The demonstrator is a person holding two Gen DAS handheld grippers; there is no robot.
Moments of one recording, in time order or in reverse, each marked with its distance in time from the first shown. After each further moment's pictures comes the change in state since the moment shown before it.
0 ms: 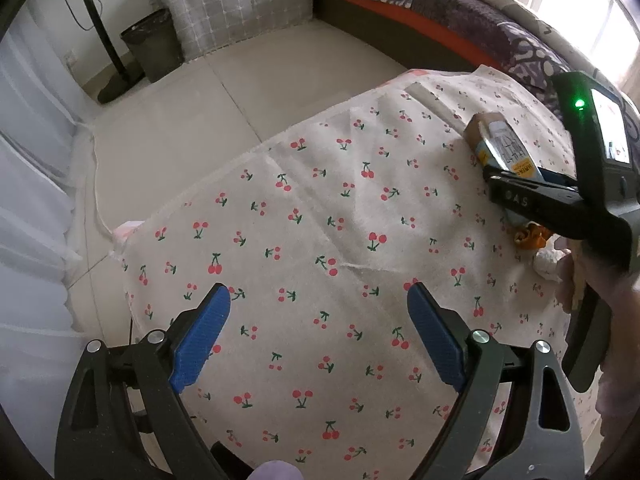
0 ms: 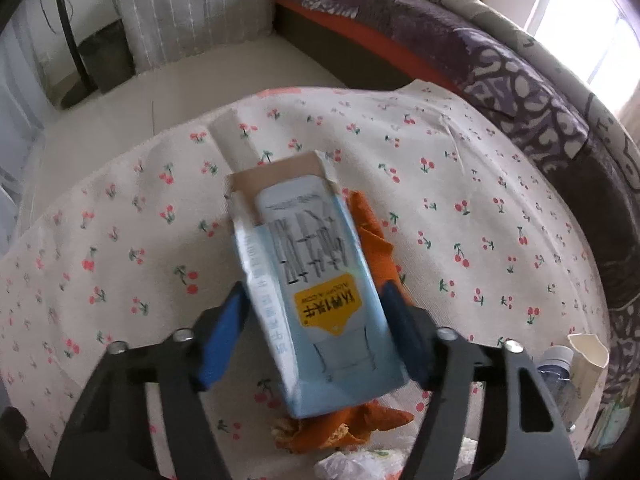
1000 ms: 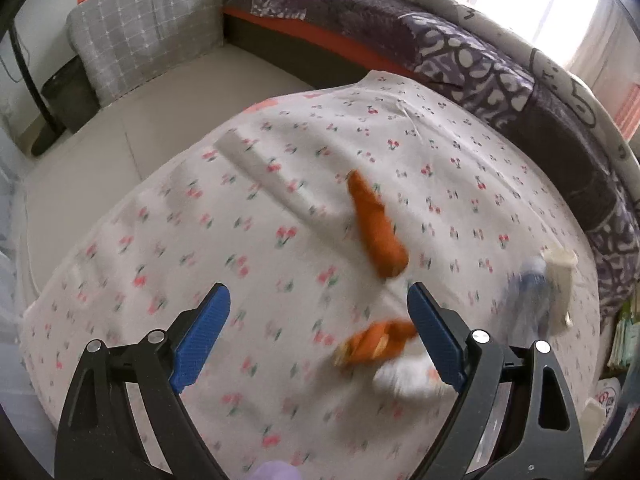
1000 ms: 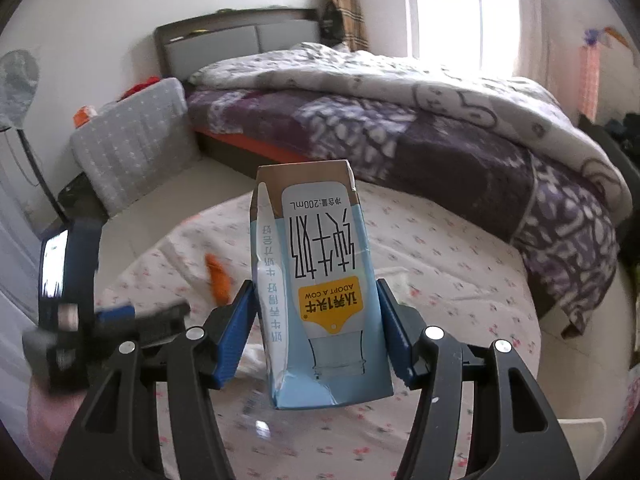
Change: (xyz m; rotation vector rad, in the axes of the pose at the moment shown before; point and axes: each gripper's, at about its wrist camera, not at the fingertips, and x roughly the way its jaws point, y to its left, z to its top) left arm 0.042 -0.167 0.065 0.121 -0.064 -0.167; right arm -0.167 -0.164 -0.106 0.380 -0.307 -0.051
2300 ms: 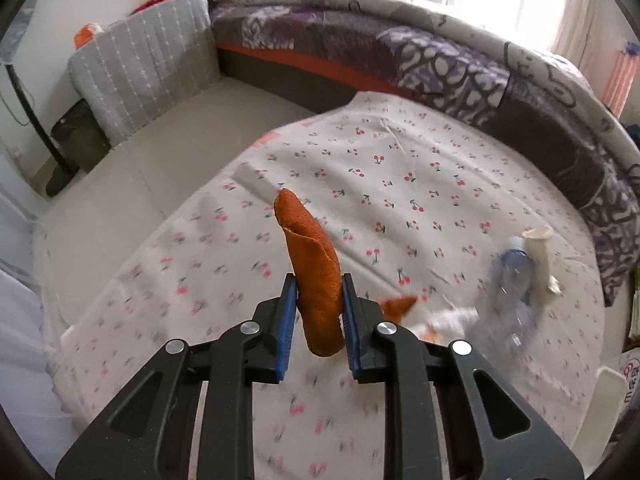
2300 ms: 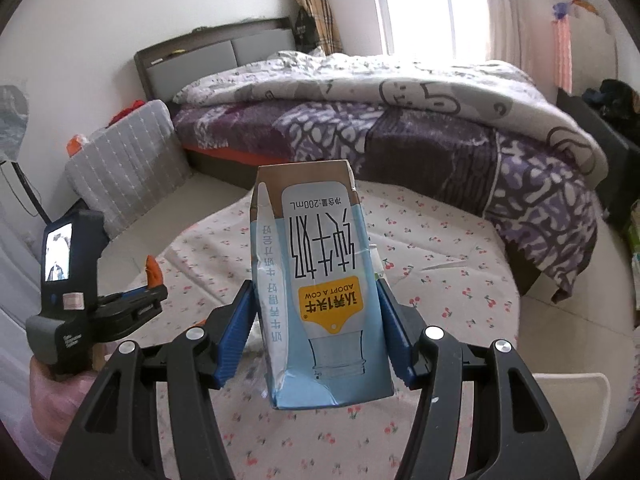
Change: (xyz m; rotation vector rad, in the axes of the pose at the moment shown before) left arm -0.069 -0.004 -0.017 0.114 -0.078 0.057; right arm -0.075 -0.006 -0.022 0.084 -0.045 -0.010
